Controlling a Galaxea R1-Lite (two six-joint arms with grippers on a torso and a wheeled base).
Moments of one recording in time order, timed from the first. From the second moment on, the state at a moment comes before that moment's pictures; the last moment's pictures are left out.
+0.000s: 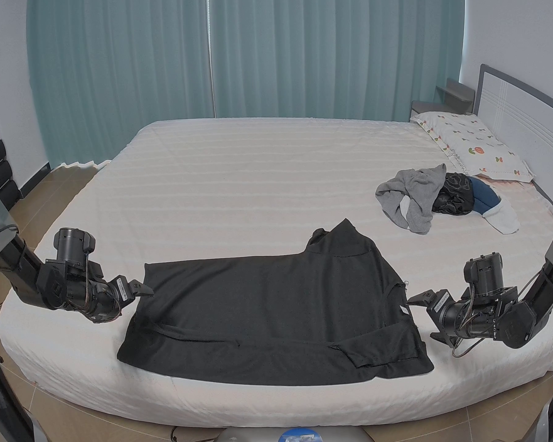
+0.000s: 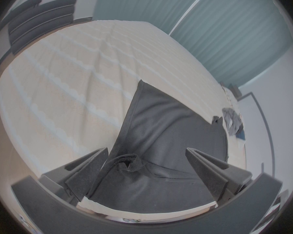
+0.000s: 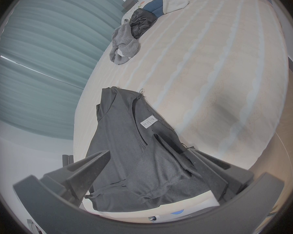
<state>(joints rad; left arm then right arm) 0.06 2.02 -0.76 -0.36 -0.26 -0.44 0.22 1.98 -0.47 -0.76 0.05 1.04</state>
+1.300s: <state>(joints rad) 0.09 2.13 -0.79 -0.38 -0.22 -0.41 0.21 2.09 -0.52 -0.87 0.23 0.68</state>
